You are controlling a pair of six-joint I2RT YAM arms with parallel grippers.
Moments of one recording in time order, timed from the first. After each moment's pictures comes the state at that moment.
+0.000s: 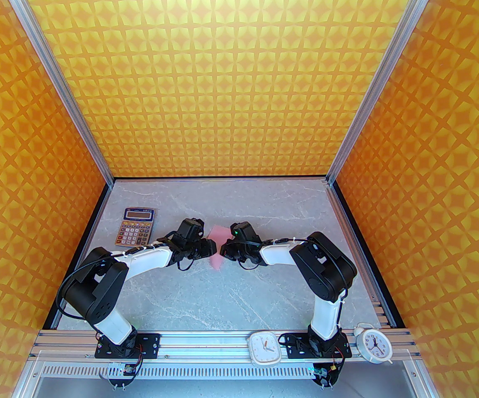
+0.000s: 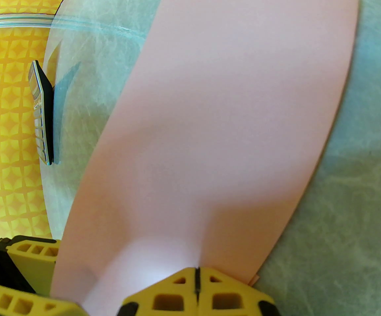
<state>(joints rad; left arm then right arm) -0.59 1.67 0.88 -0.05 0.29 -0.76 0.61 1.89 0.90 0.16 -0.36 0.86</state>
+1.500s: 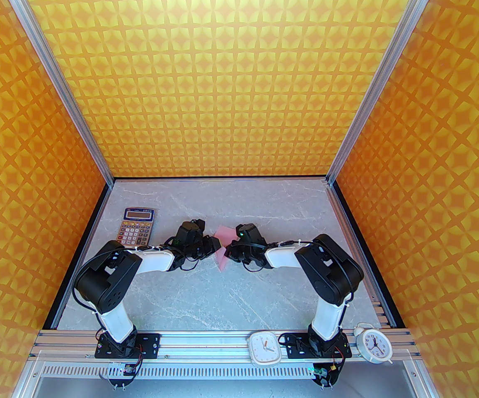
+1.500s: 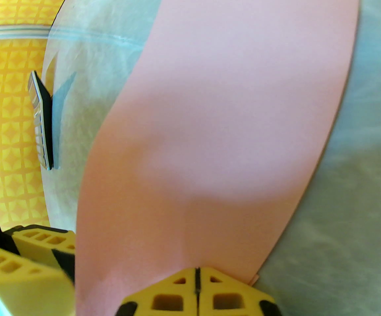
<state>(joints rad) -0.57 1.78 0.78 0.35 0.41 -1.01 0.56 1.83 0.81 0.20 -0.35 0.88</state>
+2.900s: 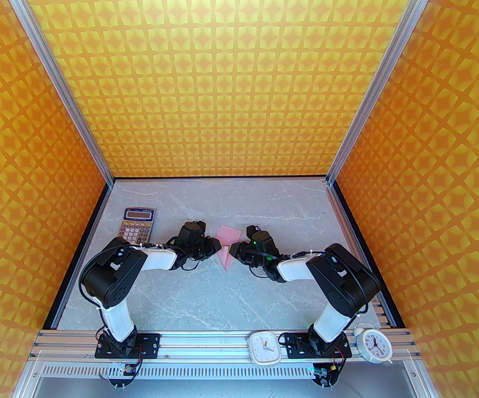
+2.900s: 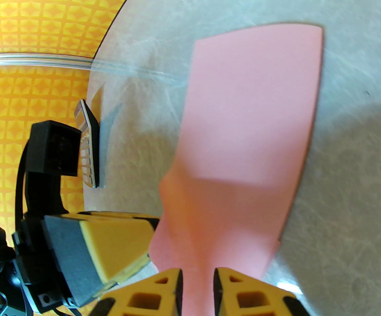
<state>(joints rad) -0.57 1.82 0.81 0.35 0.41 -1.02 0.54 1.72 0.59 0.55 -0.34 1.00</state>
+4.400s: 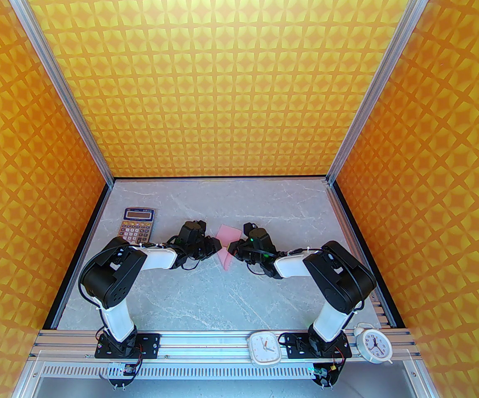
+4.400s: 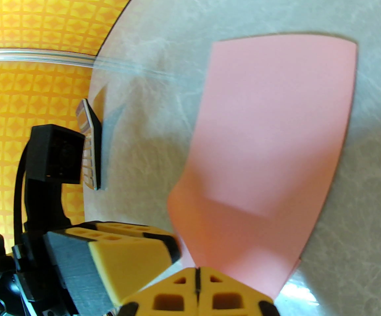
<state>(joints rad) -0.57 1.81 0.82 0.30 0.42 -0.99 0.55 1.75 0.65 0.50 -0.34 0.98</state>
